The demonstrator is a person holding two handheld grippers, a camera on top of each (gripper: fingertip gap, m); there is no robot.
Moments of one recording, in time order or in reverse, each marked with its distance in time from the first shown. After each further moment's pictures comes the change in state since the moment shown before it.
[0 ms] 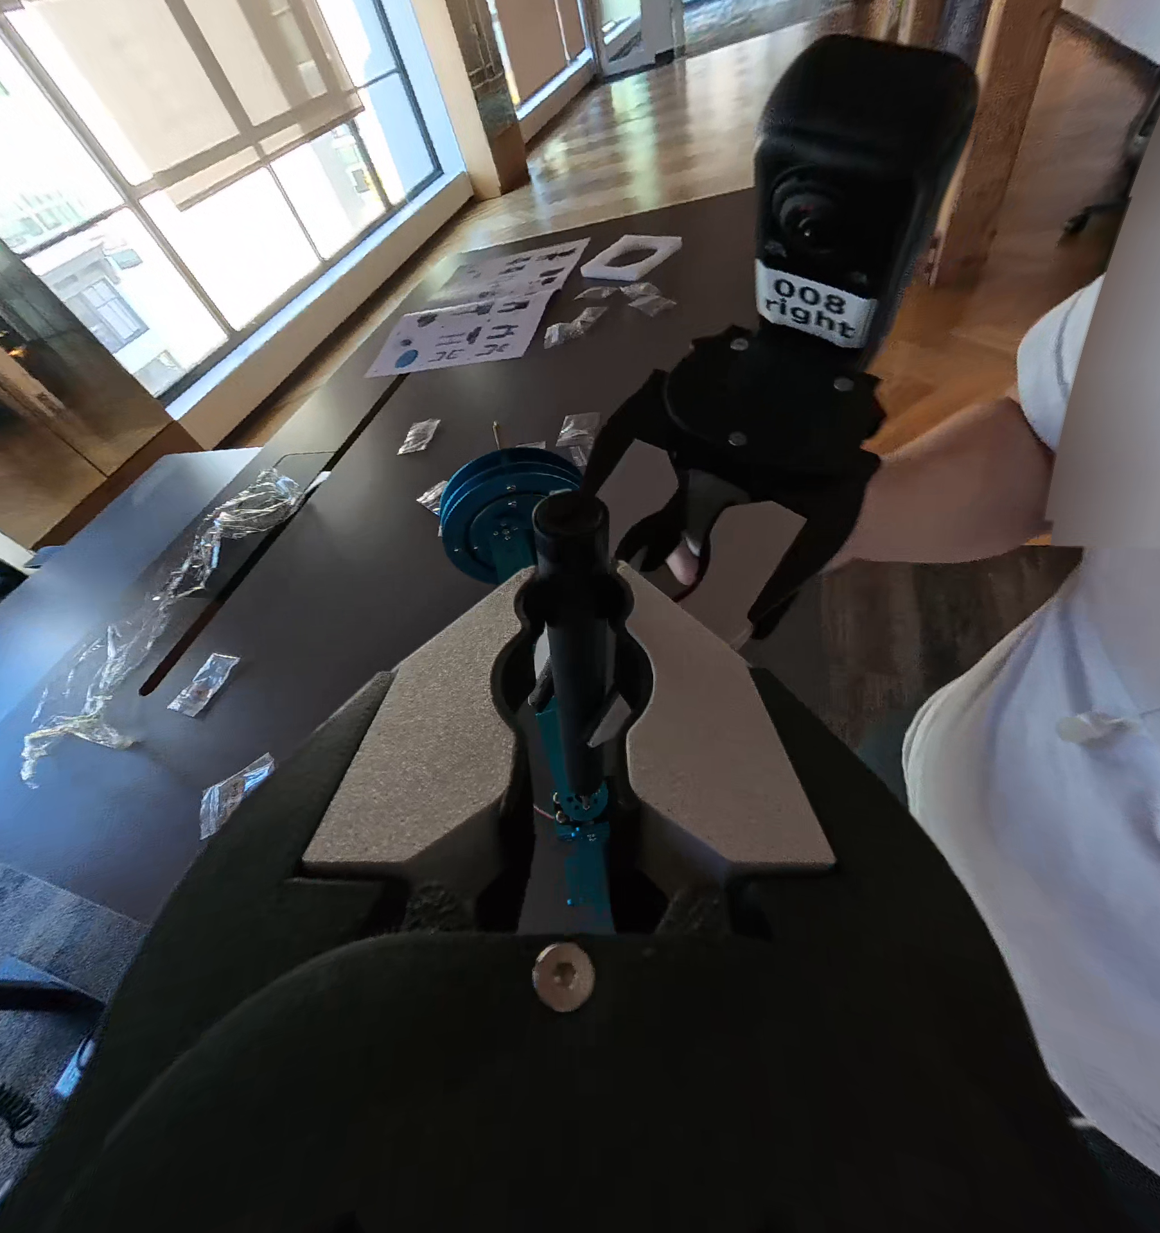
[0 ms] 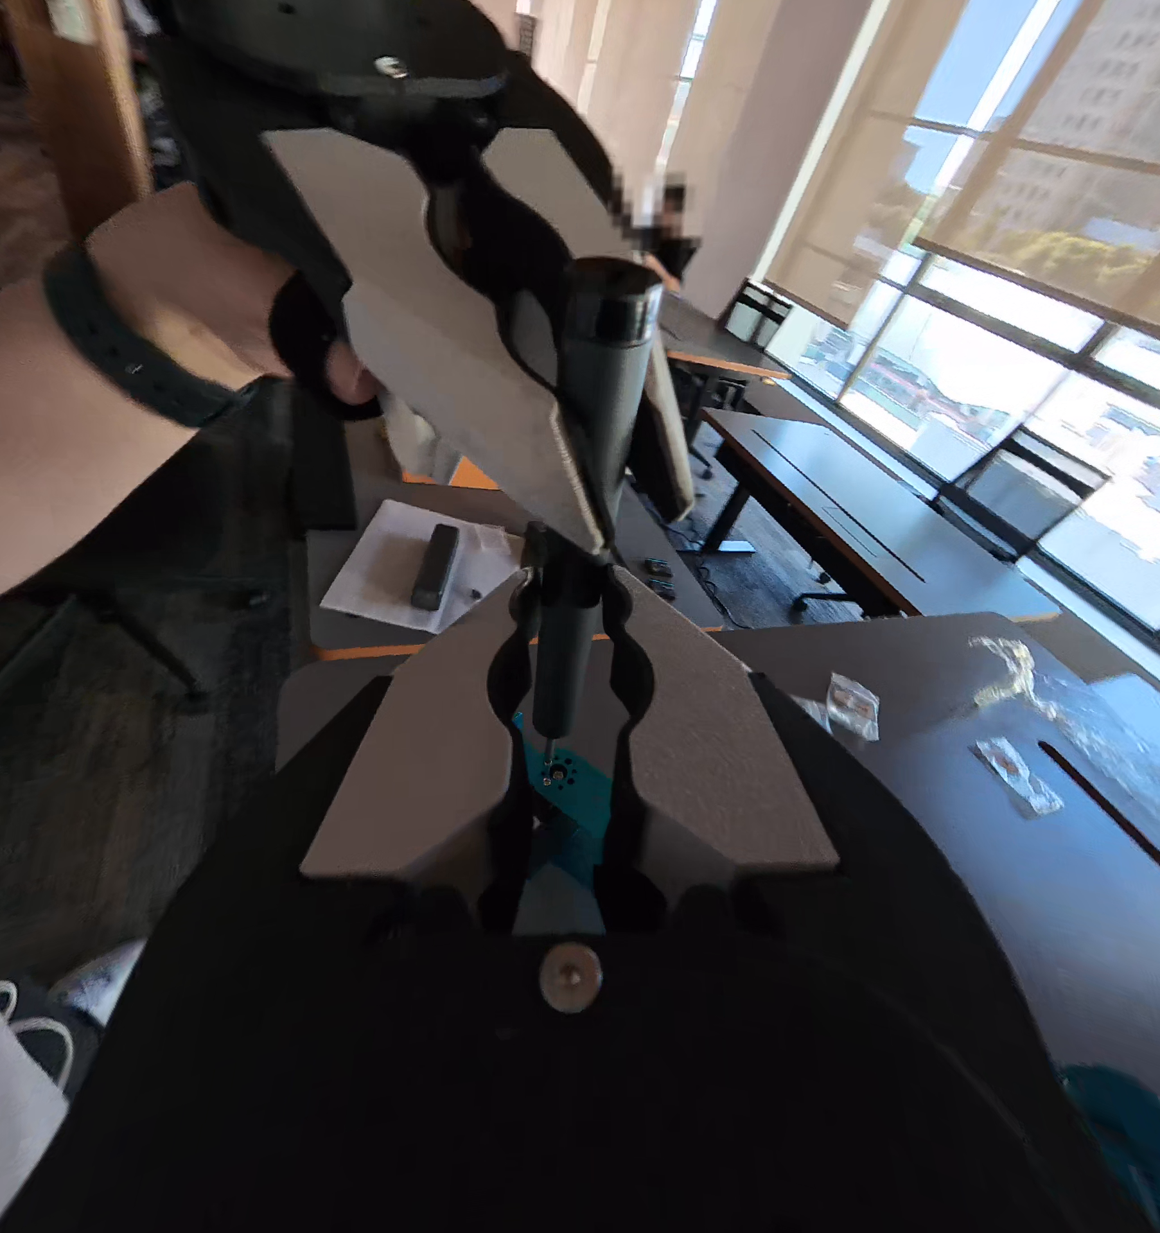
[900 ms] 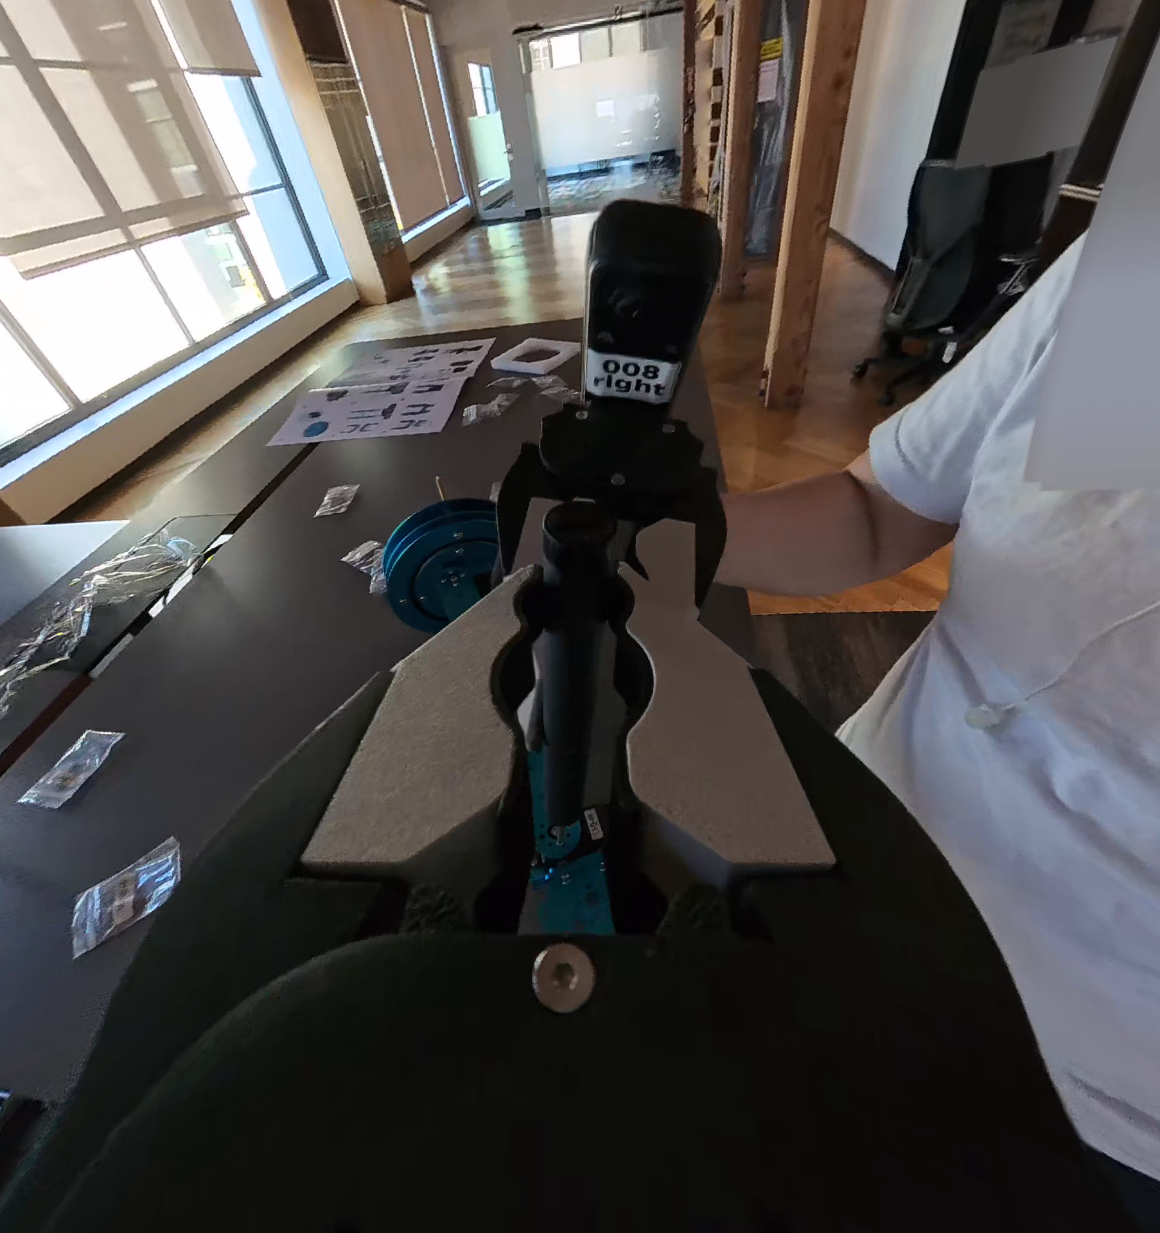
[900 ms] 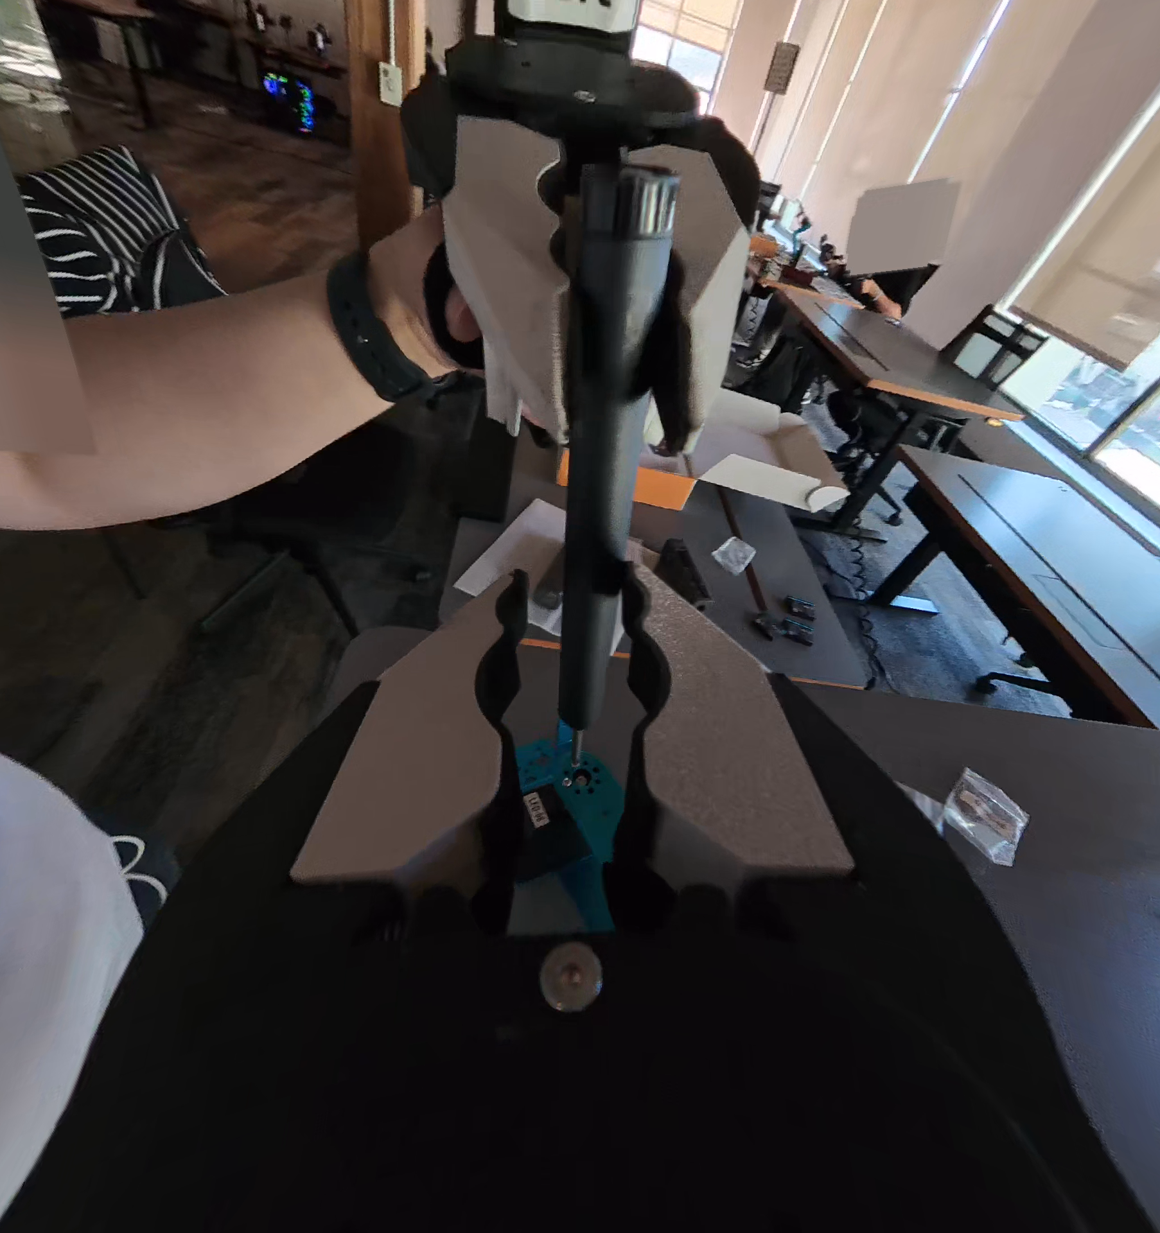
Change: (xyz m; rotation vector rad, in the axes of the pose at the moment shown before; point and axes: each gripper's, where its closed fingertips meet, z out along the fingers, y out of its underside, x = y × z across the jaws) left arm -0.019 0.001 -0.012 0.163 0.194 -0.085; right arm -0.001 0.009 0.016 0.034 -0.333 -0.003
